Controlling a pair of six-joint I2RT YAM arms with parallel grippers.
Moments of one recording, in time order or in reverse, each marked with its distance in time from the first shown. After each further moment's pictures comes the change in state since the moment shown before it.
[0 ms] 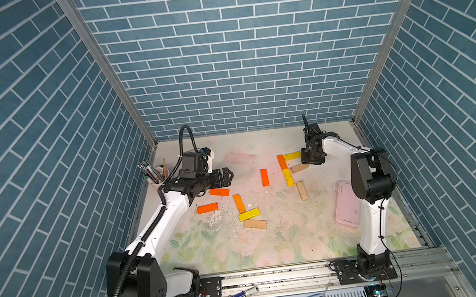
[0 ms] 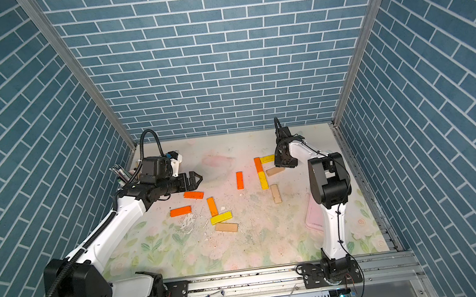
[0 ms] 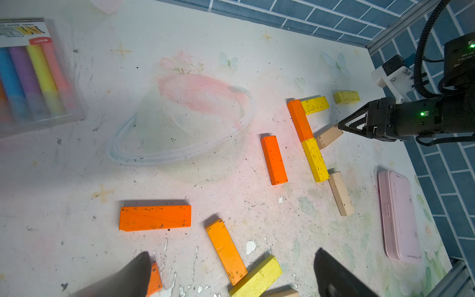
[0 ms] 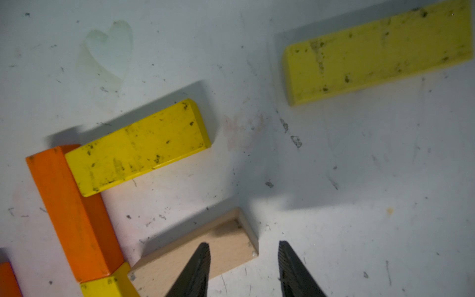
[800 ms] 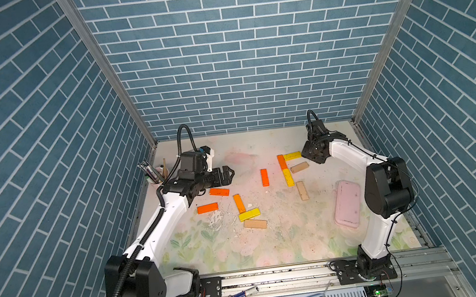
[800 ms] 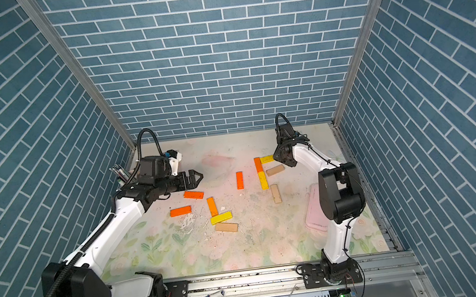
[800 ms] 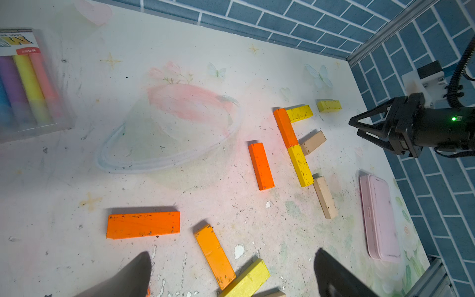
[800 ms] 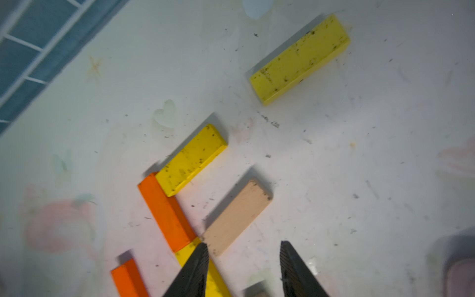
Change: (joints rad) left arm 0.000 -0.018 0.000 0.026 0.038 -0.024; right arm 0.032 -0.227 -0.137 0.039 0.060 0.285
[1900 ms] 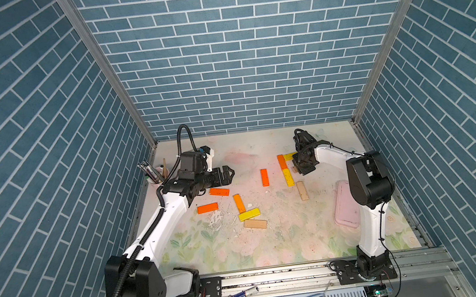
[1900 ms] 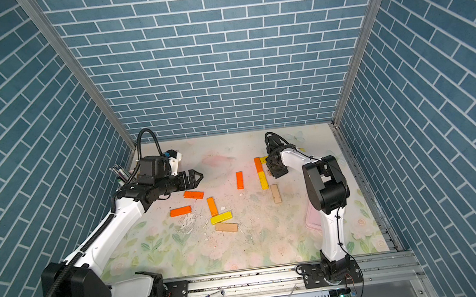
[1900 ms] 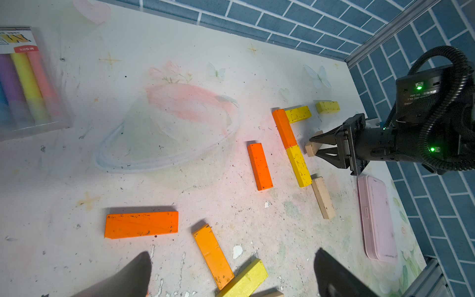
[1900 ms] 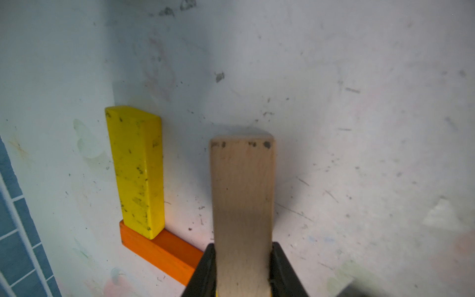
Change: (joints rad) left arm 0.000 -0.003 0.000 0.003 0.005 -0.010; right arm 0.092 0.167 -0.007 0.081 -0.067 0.860
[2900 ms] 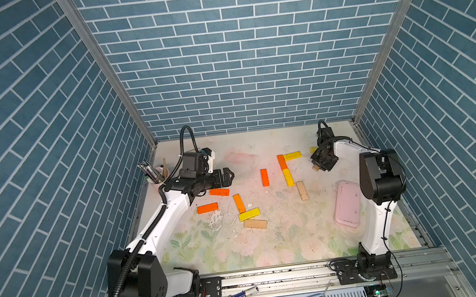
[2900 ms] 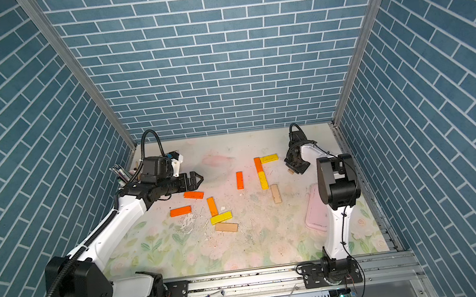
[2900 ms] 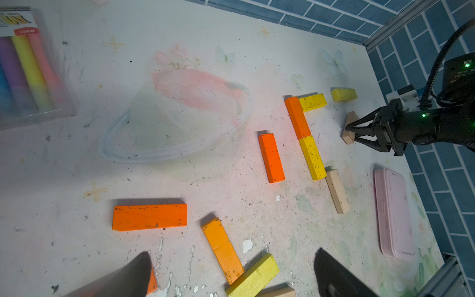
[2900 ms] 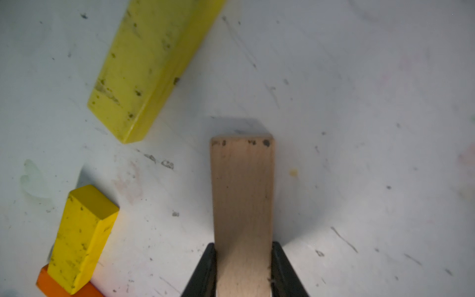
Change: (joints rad) left arm 0.000 0.032 0.000 -0.026 -0.021 0.026; right arm -0.220 -0.025 -0.053 -0.009 -0.034 -0.572
